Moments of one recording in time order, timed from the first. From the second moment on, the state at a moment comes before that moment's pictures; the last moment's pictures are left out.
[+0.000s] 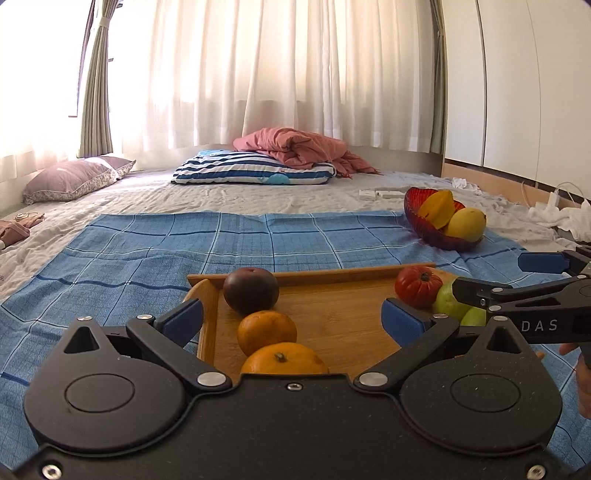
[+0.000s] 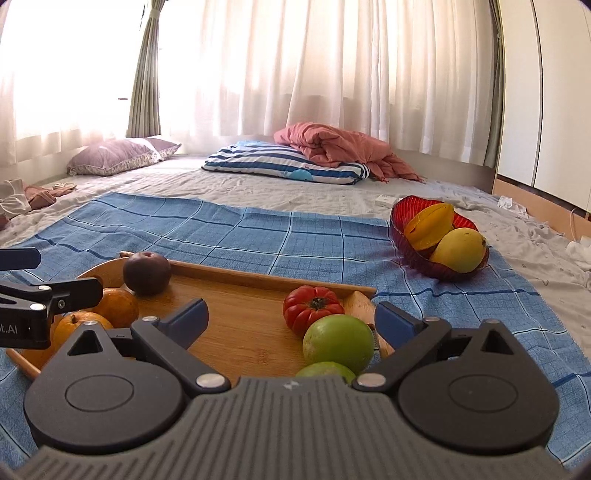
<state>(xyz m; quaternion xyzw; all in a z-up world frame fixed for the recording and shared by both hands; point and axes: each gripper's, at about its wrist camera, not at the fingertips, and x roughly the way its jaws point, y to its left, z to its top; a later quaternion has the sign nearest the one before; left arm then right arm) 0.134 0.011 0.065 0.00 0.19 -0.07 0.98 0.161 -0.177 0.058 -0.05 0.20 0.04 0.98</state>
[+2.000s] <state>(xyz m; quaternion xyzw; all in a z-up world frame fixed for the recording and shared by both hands) 0.072 -0.033 -0.011 0.01 0.27 -0.06 0.96 0.067 -0.169 -0.032 -0.03 0.21 0.03 0.98</state>
